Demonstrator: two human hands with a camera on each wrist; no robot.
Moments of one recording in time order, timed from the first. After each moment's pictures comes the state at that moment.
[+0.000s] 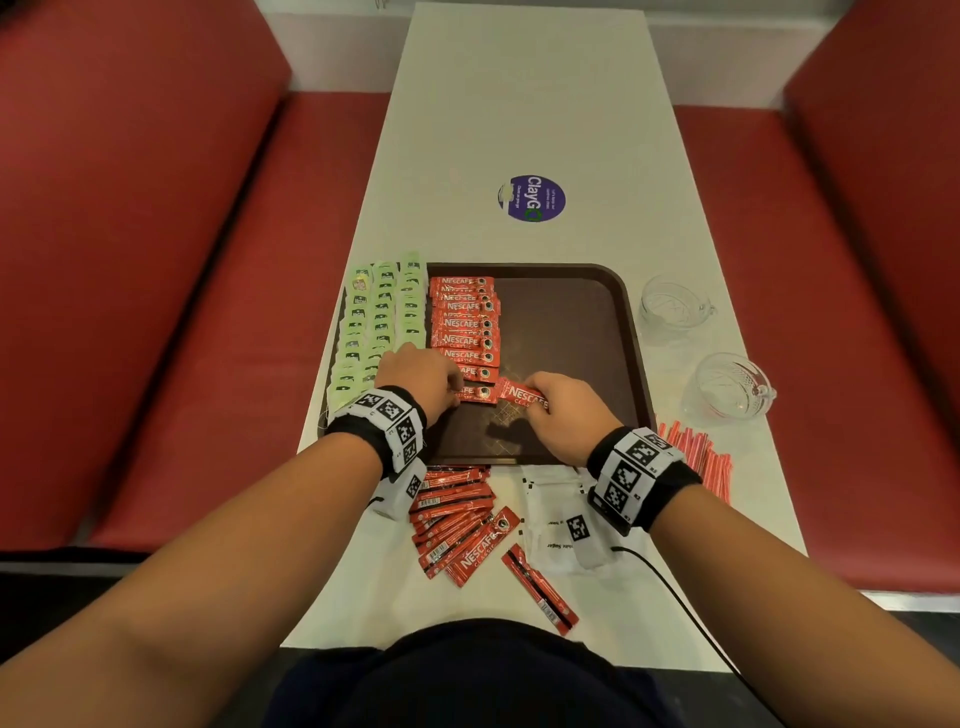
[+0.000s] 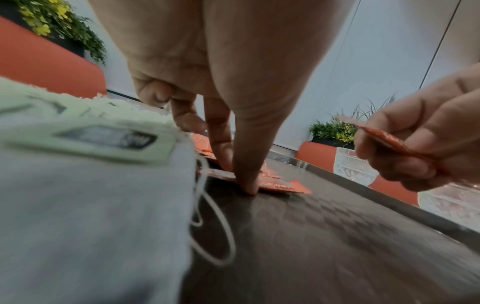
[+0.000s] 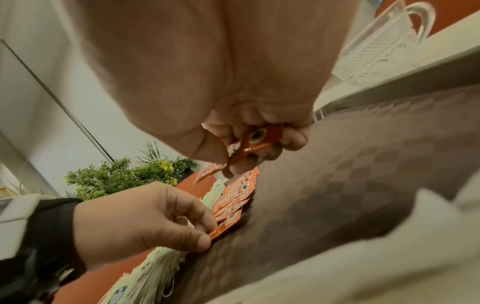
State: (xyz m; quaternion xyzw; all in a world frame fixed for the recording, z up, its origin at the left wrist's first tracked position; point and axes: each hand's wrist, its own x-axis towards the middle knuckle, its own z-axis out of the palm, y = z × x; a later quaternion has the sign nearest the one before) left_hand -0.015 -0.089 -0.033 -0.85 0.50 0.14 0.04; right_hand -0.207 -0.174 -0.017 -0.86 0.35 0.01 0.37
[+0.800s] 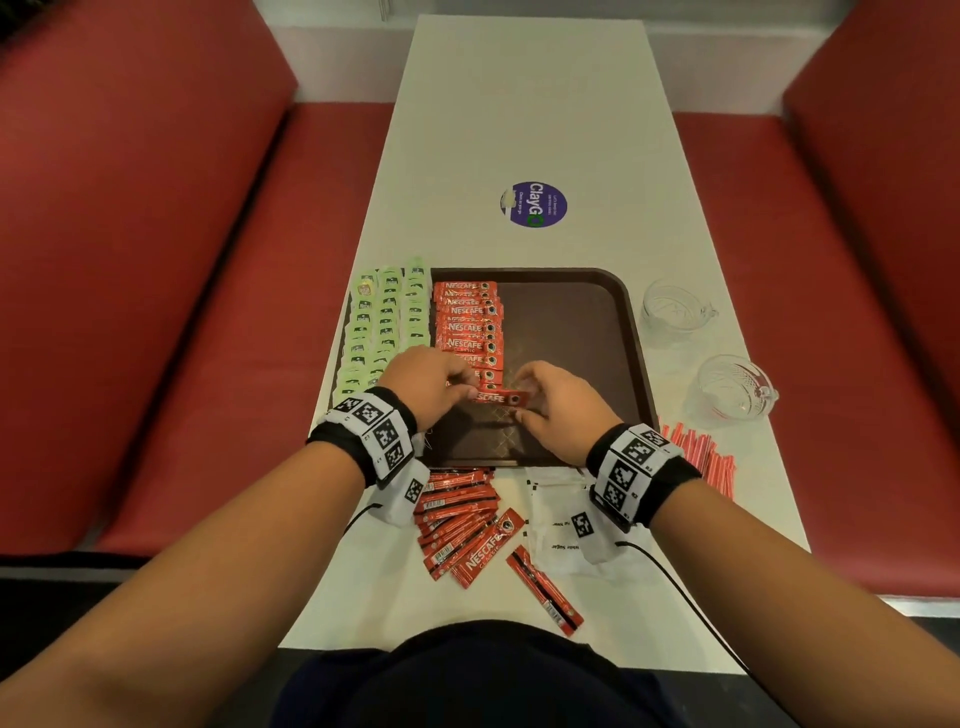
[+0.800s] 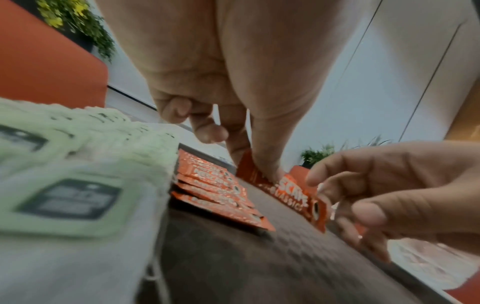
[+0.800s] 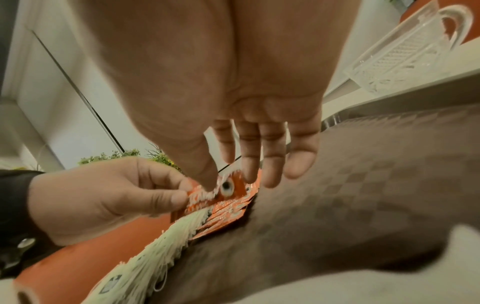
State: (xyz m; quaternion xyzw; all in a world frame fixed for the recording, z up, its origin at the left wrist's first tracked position) left_hand -0.013 -0.074 -0.016 -0.80 0.54 0.21 -0.14; right_hand -0.204 -0.171 -0.010 -0.87 0.35 0.01 0.34
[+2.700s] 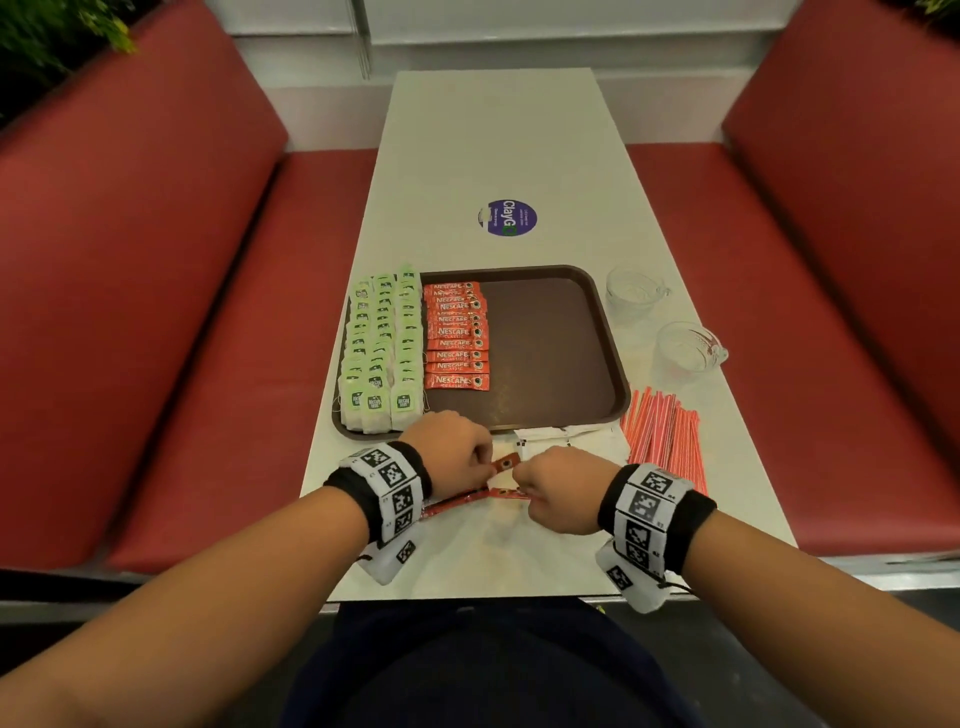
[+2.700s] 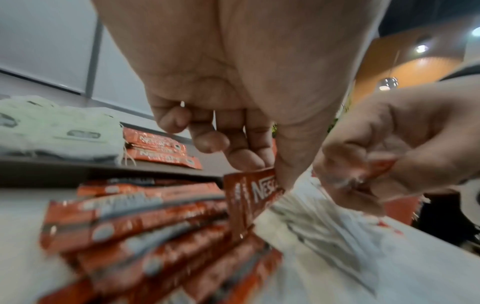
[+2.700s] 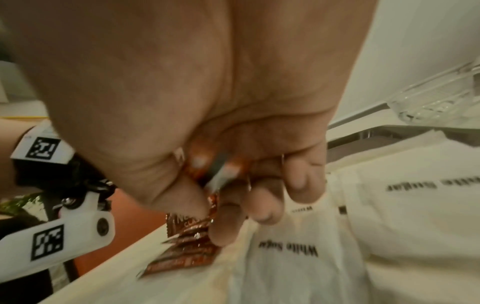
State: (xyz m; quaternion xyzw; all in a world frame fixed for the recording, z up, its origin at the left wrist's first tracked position) left_hand -0.099 0.002 -0.006 -0.72 0.66 0.21 0.00; right_hand -0.276 -0.078 0.009 -0.93 0.20 0.25 0.19
